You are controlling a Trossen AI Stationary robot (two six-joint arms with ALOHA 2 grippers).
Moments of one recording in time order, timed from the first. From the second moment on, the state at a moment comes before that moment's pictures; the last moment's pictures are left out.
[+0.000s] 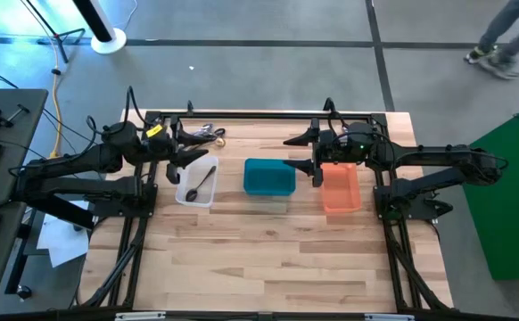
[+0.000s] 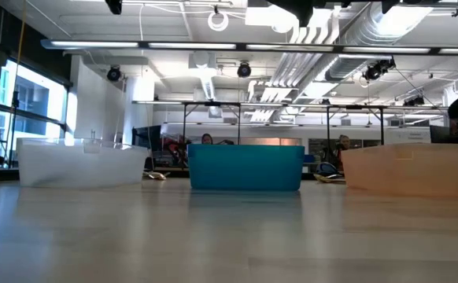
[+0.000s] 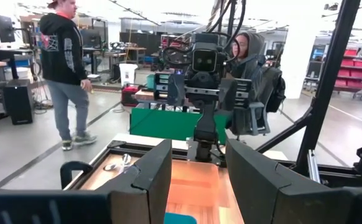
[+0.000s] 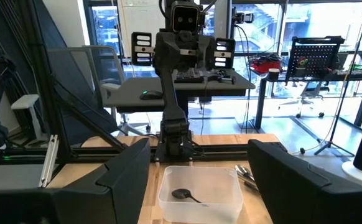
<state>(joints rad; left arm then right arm) 0.21 0.66 0.71 0.02 0.09 -0.07 -0.16 1.13 0.84 0.32 -0.17 0.00</state>
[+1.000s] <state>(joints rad) 0.21 0.67 0.71 0.02 0.06 -0.07 -0.19 1.13 0.84 0.09 0.22 0.34</state>
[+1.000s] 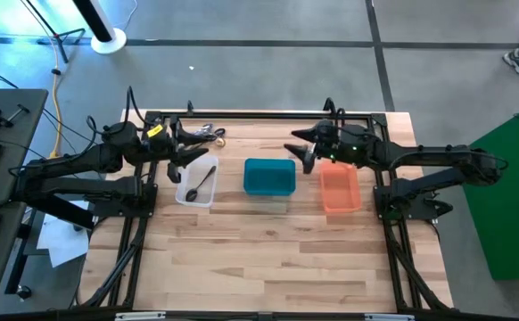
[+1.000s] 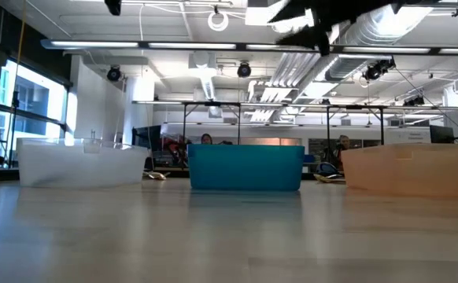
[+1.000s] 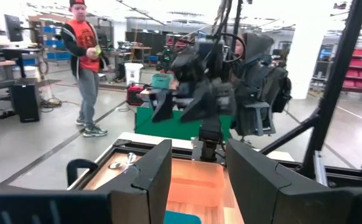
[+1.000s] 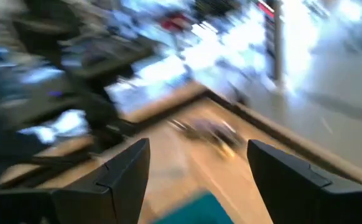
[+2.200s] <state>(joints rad) 0.21 0.67 0.71 0.02 0.03 -0.05 -0.96 1.58 0.84 -0.62 -0.03 0.43</state>
